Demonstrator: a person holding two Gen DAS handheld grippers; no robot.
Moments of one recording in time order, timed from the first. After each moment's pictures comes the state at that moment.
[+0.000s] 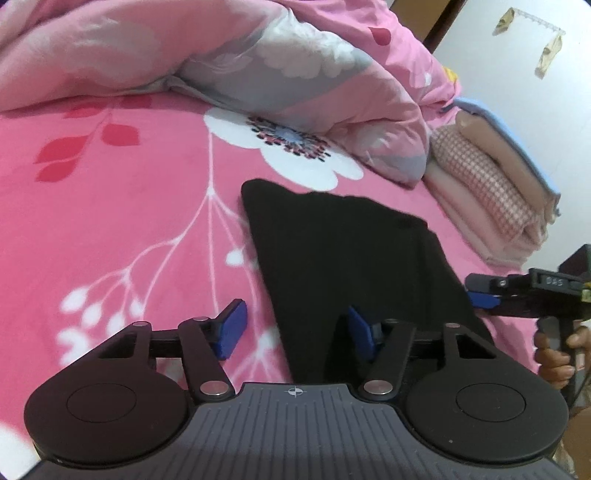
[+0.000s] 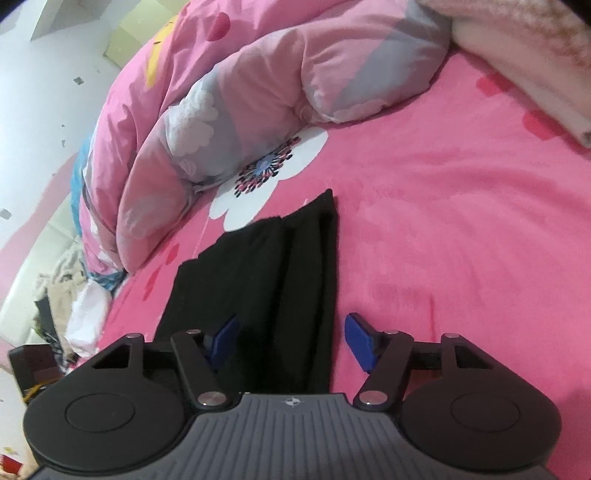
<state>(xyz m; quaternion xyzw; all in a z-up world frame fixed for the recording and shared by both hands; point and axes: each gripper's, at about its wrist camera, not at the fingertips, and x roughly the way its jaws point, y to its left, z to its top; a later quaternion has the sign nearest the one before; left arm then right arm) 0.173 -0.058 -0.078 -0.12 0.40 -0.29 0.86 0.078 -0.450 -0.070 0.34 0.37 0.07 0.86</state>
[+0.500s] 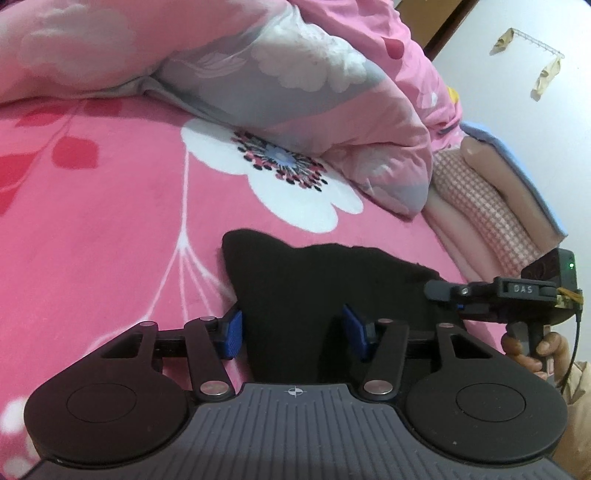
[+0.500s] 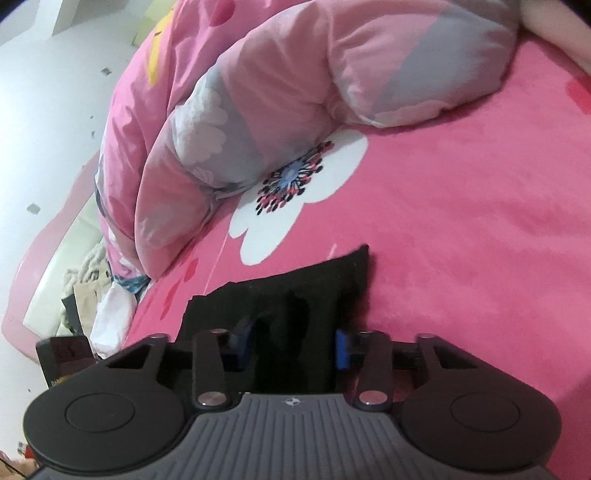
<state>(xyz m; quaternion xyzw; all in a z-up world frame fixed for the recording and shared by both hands) 0.225 -0.079 -0.088 -0.14 0.38 -0.31 0.86 0.156 -0.458 -0.087 0.33 0.37 0.14 0.85</state>
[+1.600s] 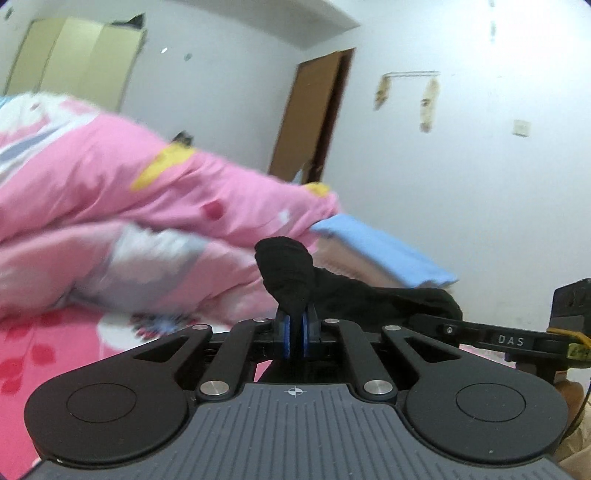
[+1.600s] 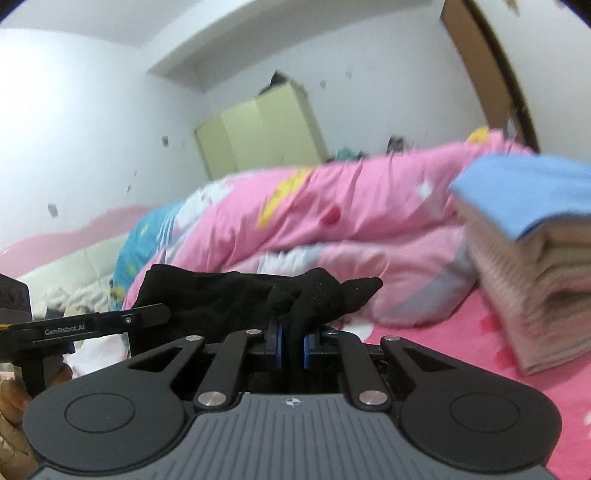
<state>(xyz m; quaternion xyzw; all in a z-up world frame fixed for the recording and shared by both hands) 0.066 -0.144 0.090 -0.06 0.15 -0.38 0.91 -0.049 -0.410 0.083 0.16 0.11 0.03 0.98</state>
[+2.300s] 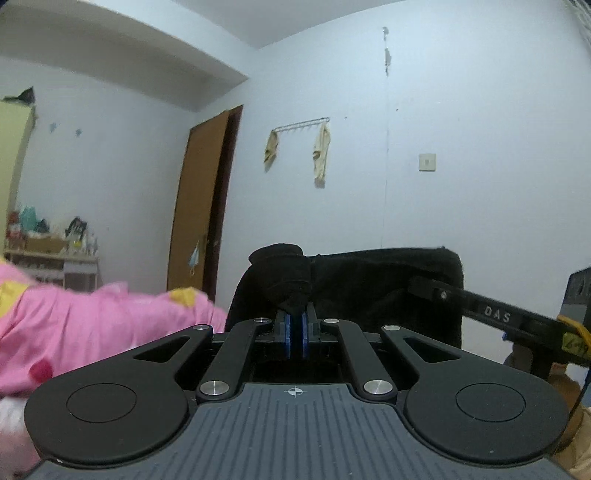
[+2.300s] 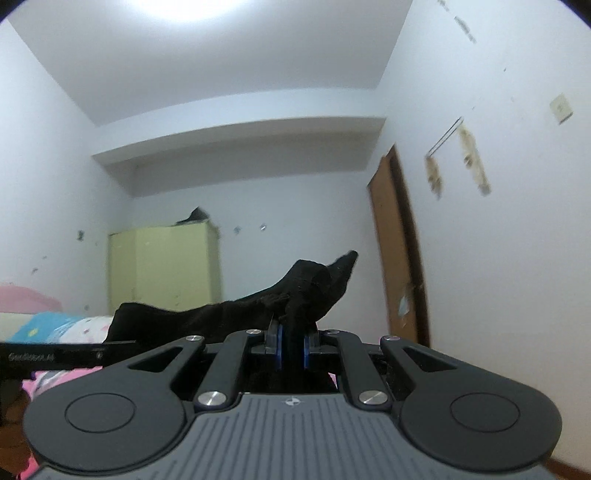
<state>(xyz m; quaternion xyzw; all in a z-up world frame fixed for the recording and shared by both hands) 0.093 -0.349 0.210 -0.05 0.01 -0.49 0.87 -0.107 -0.537 0.245 0.04 -0.09 -0.17 0.98</state>
